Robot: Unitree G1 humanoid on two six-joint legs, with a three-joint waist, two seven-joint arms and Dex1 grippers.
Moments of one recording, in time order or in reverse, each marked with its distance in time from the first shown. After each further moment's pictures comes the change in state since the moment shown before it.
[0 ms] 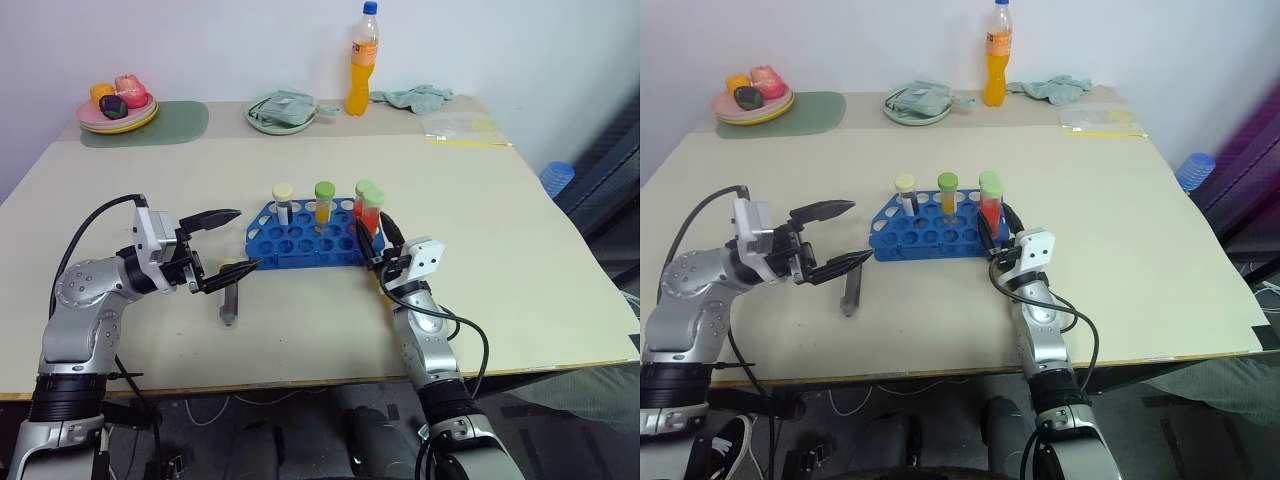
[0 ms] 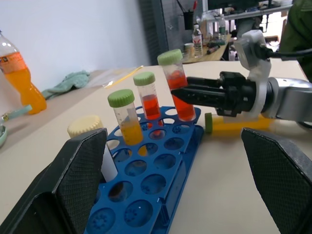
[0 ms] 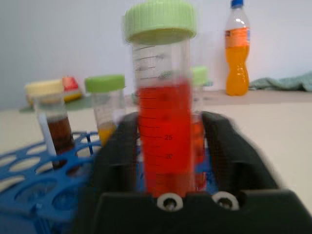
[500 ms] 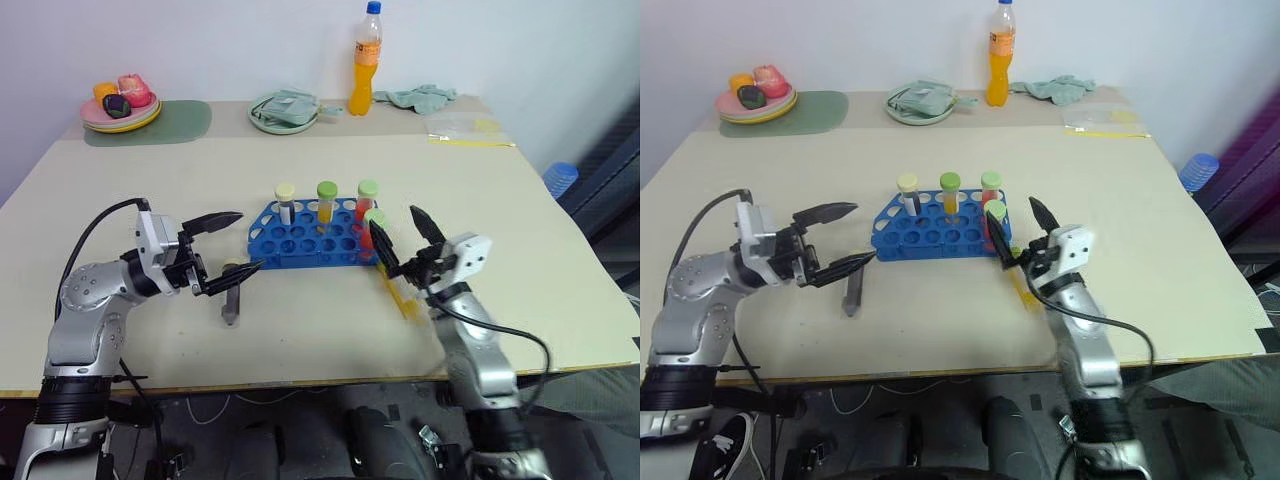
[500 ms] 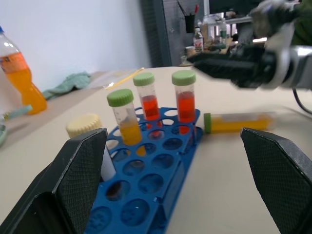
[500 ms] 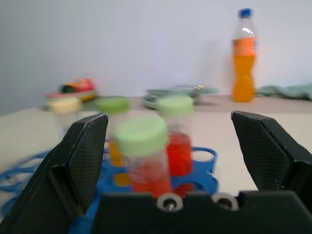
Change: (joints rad) left arm 0.017 -0.023 -0.002 0.002 -0.013 0.001 -0.011; right arm 0.205 -0.240 -0.015 -0.593 0.214 0.430 0.125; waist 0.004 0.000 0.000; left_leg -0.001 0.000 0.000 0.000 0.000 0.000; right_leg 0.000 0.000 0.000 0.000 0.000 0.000
